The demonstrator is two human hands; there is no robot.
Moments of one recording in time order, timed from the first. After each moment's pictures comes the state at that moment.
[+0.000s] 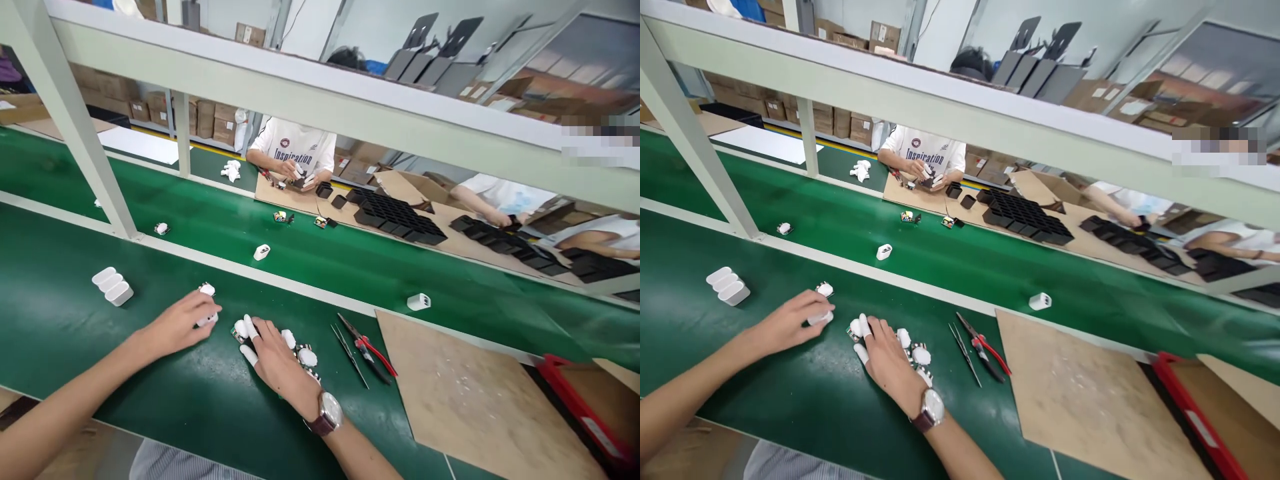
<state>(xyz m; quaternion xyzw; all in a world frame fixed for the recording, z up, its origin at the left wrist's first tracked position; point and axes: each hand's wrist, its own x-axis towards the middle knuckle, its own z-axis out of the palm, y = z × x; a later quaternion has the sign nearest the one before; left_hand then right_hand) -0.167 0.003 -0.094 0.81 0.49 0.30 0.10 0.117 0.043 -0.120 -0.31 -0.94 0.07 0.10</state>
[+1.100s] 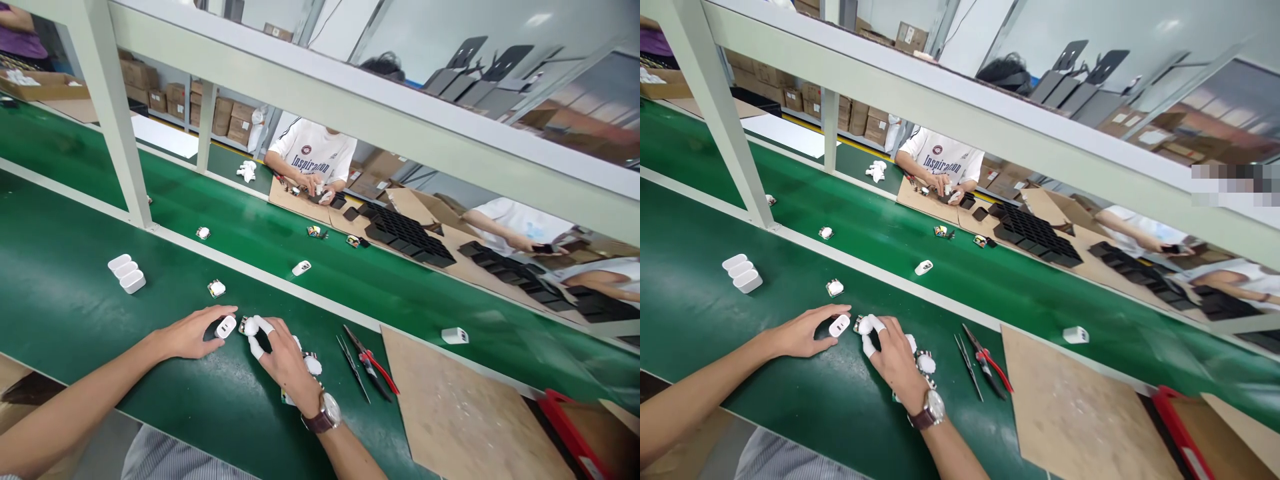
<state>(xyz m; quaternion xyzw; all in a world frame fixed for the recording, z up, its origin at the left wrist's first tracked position) -0.158 -0.017 -0.133 0.73 0.54 0.27 0.32 0.111 0.052 -0.119 -0.30 -0.91 0.13 0.25</state>
